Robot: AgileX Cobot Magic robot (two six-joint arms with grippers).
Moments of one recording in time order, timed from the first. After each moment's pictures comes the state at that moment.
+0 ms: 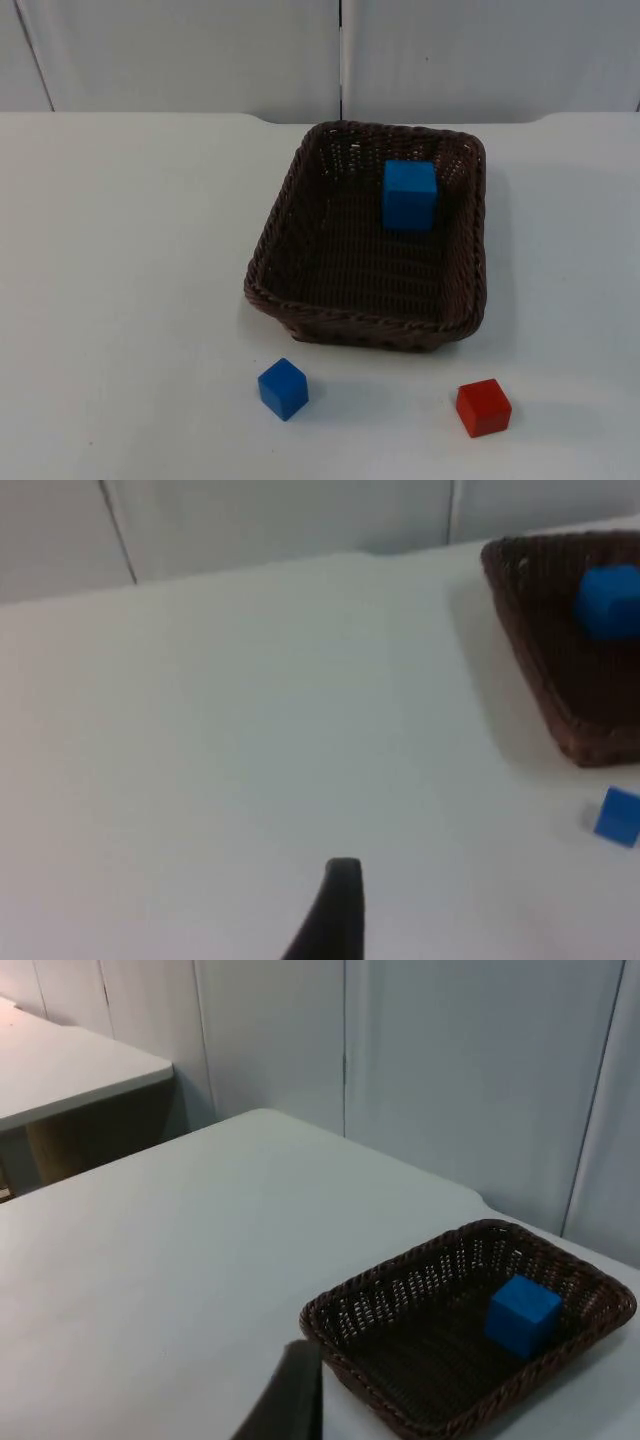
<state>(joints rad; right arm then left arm) 0.66 0.18 -0.58 0.16 0.69 -0.18 -0.28 0.00 -0.52 0.06 1.05 -0.03</state>
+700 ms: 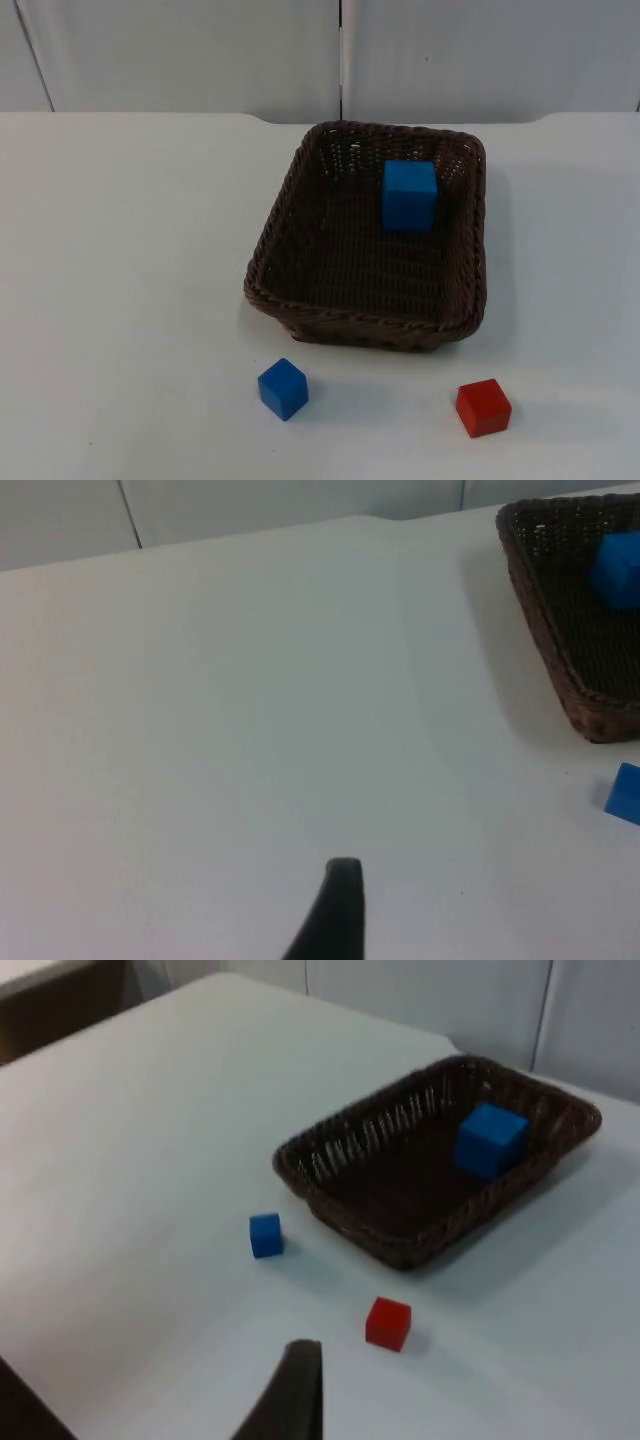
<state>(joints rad) 0.66 0.00 -0.58 0.04 1.04 -0.02 -0.28 0.00 -0.50 0.07 1.07 -0.05</state>
